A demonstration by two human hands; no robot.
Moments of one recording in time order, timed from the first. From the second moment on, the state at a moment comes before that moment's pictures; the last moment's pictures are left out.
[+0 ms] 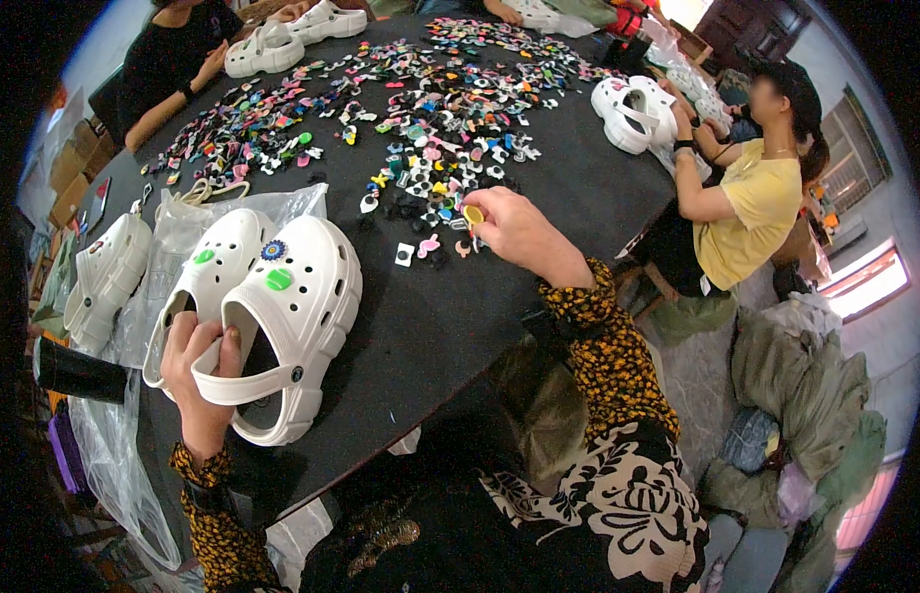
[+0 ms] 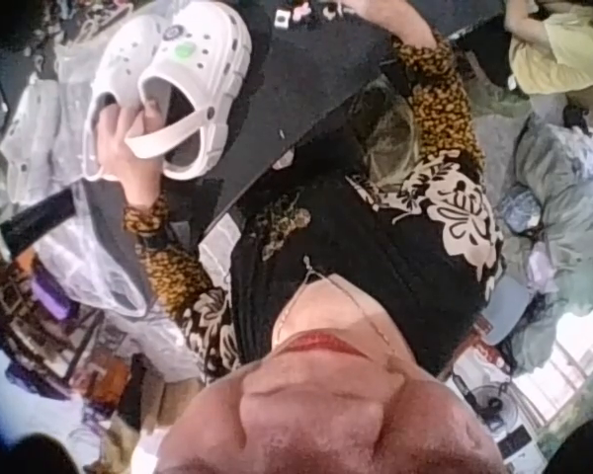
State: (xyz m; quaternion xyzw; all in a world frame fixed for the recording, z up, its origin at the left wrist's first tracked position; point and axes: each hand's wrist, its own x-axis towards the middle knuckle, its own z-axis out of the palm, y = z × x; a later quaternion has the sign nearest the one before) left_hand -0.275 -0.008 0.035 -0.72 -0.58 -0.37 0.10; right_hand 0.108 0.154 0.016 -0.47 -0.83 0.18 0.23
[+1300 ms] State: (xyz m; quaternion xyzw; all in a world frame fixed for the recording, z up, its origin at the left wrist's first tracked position) left_hand -0.274 -0.008 0.035 -0.72 -0.58 -0.37 0.11; right_hand 0.072 0.215 0.019 -0.45 -0.87 0.10 0.19
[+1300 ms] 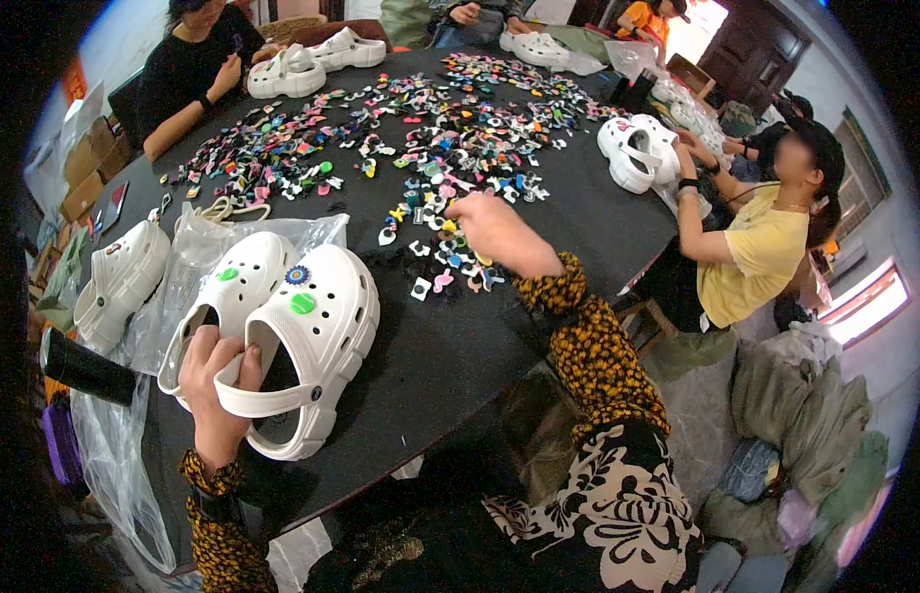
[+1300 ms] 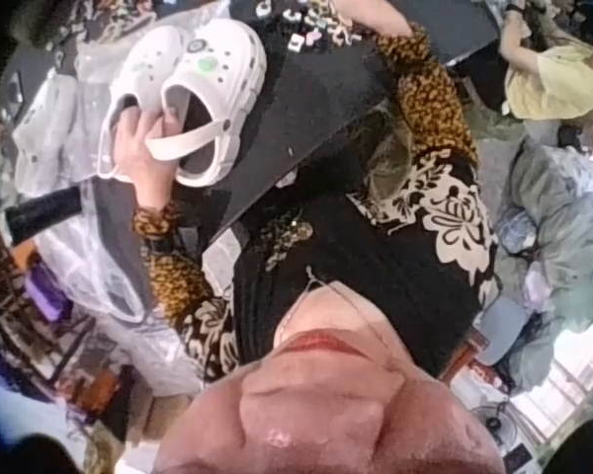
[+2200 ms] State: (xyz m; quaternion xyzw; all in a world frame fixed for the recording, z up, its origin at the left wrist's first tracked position) left_hand -0.275 -0.010 0.039 -0.72 -0.58 -0.37 0.11; right_hand 0.080 0.245 0.006 -0.50 -0.83 0.12 0.20
